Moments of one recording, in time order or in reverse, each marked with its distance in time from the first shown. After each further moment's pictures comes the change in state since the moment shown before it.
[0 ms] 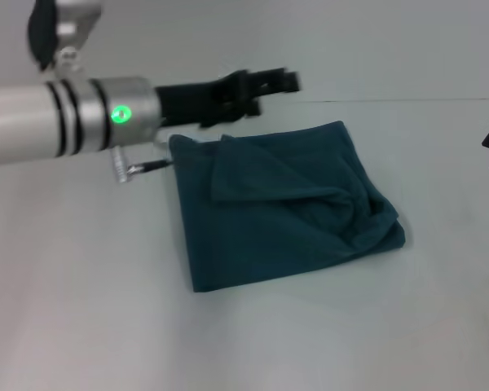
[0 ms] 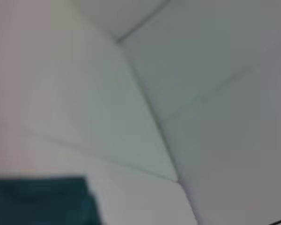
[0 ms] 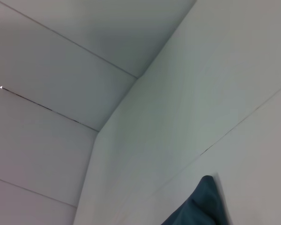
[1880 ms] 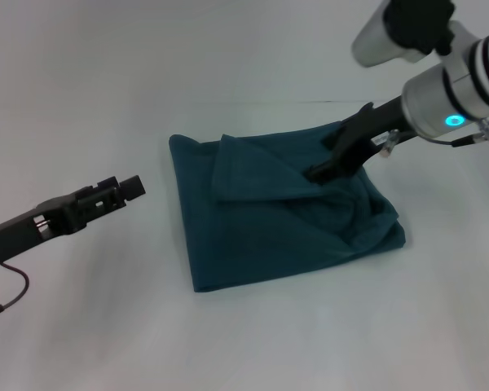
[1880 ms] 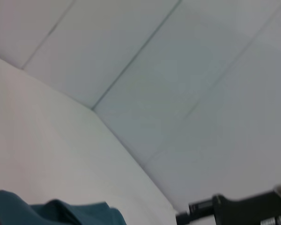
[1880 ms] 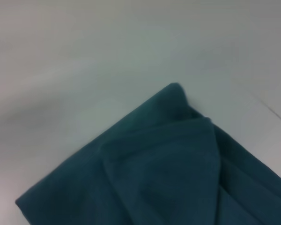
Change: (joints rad) left arm 0.308 -0.003 -0.601 -0.153 0.051 0.533 0.796; right arm 0.443 0.157 -0.594 -0.447 -0.696 0.038 -0.096
